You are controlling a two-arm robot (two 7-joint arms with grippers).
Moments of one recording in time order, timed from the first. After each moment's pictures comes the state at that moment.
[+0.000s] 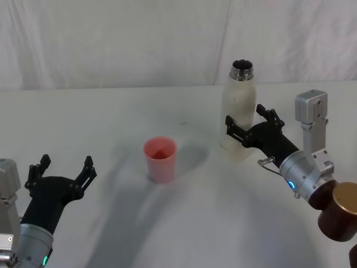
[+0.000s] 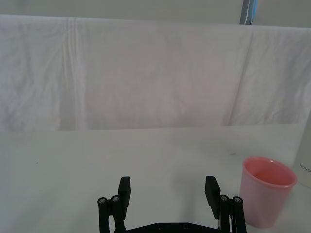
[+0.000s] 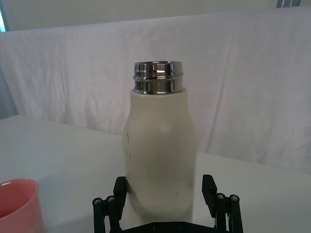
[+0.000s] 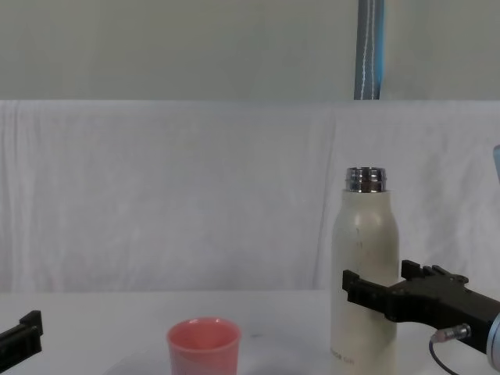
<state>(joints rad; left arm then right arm) 0.27 0.24 0.04 -1.85 -0.25 -0.02 -0.02 0.28 0.15 -0.27 -1.29 0.22 -0.10 0.28</state>
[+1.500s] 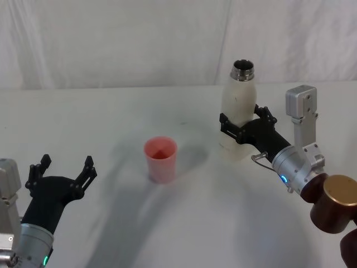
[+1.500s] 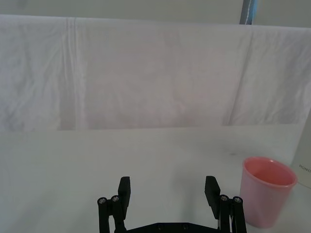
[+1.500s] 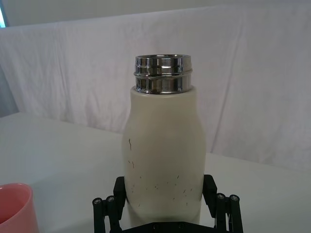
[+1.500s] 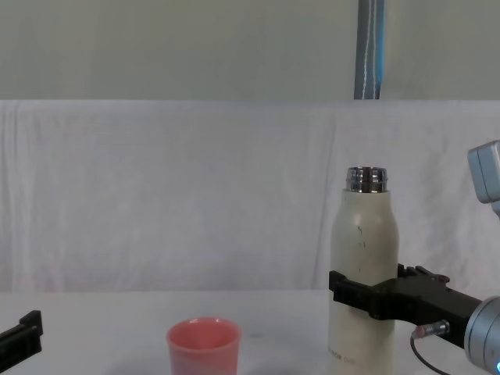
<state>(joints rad) 0.27 0.24 0.04 -1.85 -0.25 -0.02 -0.02 0.34 0.13 -0.28 -1.21 0.22 -0.10 0.28</state>
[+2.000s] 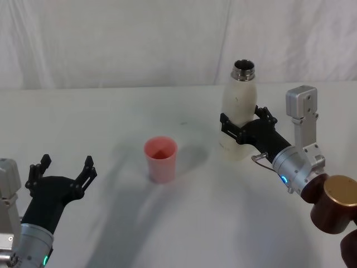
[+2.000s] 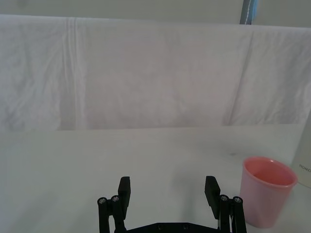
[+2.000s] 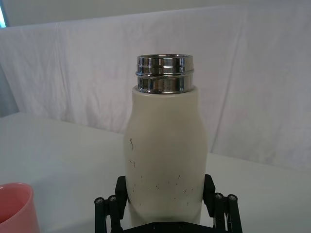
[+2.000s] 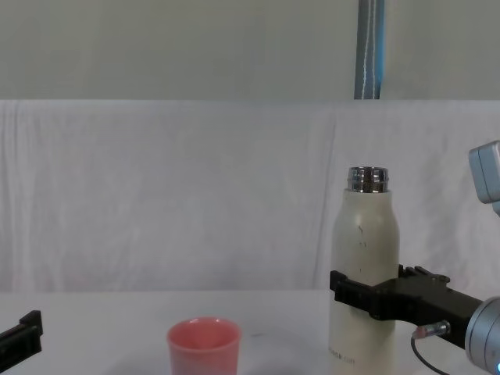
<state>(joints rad) 0.27 0.24 0.04 -1.85 -0.25 -0.02 -0.02 0.34 0.13 -0.28 -1.21 0.22 -0.10 0.28</state>
